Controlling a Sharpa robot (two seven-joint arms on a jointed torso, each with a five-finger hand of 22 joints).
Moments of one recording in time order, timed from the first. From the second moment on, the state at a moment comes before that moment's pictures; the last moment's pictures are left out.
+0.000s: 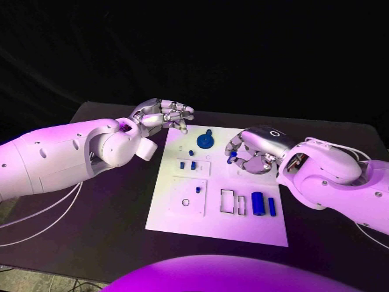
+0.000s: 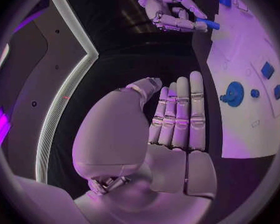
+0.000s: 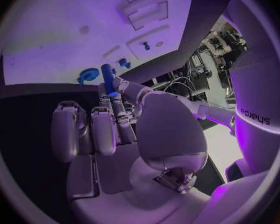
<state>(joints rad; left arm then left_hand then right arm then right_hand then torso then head) 1.16 -0.89 -0.04 1.46 -0.10 -0.07 0.30 1.42 -0.20 0.44 0.11 0.40 0.95 0.18 0.23 0.32 1.11 0.12 0.24 0.11 1.01 0.05 0.78 0.49 0.18 1.02 0.14 0.66 0.50 1.23 -0.83 -0.16 1.75 -1.61 -0.35 -0.13 1.26 -0.09 0.69 -0.16 0.05 1.04 0.15 0.17 0.45 1.08 0.12 0.29 0.07 1.47 0.00 1.41 1.27 0.06 1.47 0.10 1.33 1.31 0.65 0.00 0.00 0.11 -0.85</state>
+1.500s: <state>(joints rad) 1.16 -0.86 -0.04 1.43 -0.10 -0.07 0.32 1.42 -0.20 0.43 0.11 0.40 0.95 0.18 0.23 0.32 1.11 0.12 0.24 0.11 1.01 0.05 0.78 0.49 0.18 1.02 0.14 0.66 0.50 1.05 -0.58 -0.17 1.68 -1.62 -0.35 -0.08 1.26 -0.09 0.69 -0.17 0.05 1.04 0.15 0.17 0.45 1.08 0.13 0.29 0.07 1.47 0.00 1.41 1.26 0.06 1.47 0.10 1.33 1.31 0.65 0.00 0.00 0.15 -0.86</state>
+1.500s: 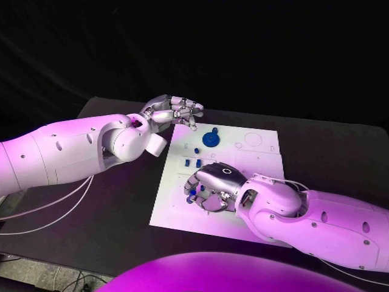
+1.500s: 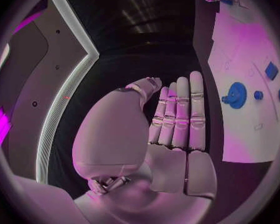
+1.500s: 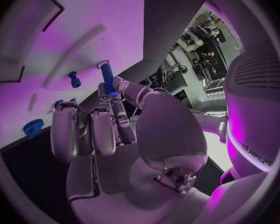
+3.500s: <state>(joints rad) 1.16 -0.87 -0.04 1.44 -0.10 -0.07 0.31 1.42 -0.20 0.43 0.11 0.40 0.95 0.18 0.23 0.32 1.11 0.12 0.24 0.11 1.01 0.05 0.78 0.49 0.18 1.02 0.14 0.66 0.50 1.04 -0.63 -0.18 1.70 -1.61 -0.48 -0.05 1.18 -0.17 0.56 -0.13 0.08 0.87 0.18 0.08 0.42 0.93 0.12 0.29 0.08 1.45 0.04 1.34 1.14 0.09 1.42 0.13 1.08 1.31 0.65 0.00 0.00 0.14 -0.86</state>
